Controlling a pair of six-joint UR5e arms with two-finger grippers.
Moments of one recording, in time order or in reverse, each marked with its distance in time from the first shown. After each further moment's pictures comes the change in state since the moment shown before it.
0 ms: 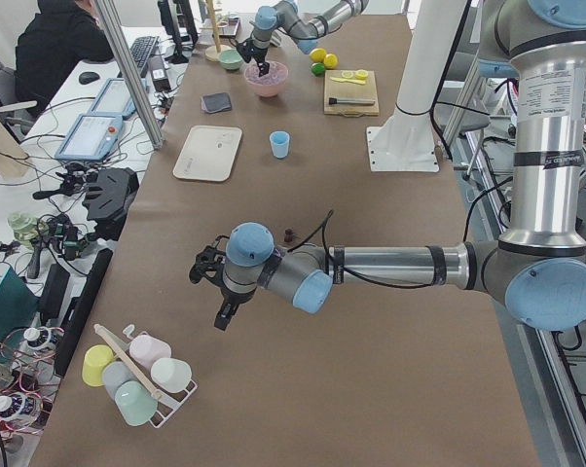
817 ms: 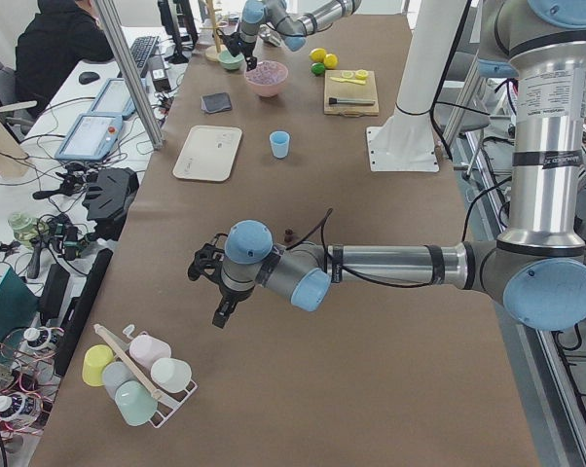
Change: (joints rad) left arm 0.000 -0.006 -0.004 0.000 0.000 0.000; right arm 0.053 0.019 -0.031 0.005 0.001 -0.023
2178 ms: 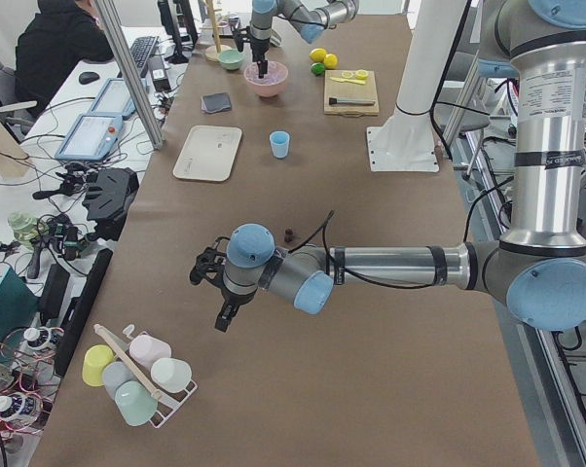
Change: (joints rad) left arm -0.004 0.008 0.004 0.002 0.000 0.000; right arm -0.061 0.180 0.158 -0.289 0.134 0.354
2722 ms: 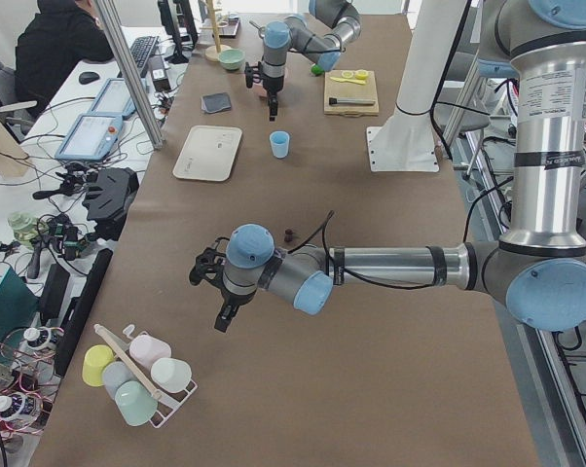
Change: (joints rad) left arm -0.001 -0.002 0.003 0.000 0.000 0.001; right arm -0.204 0.278 -0.170 0.061 0.030 0.473
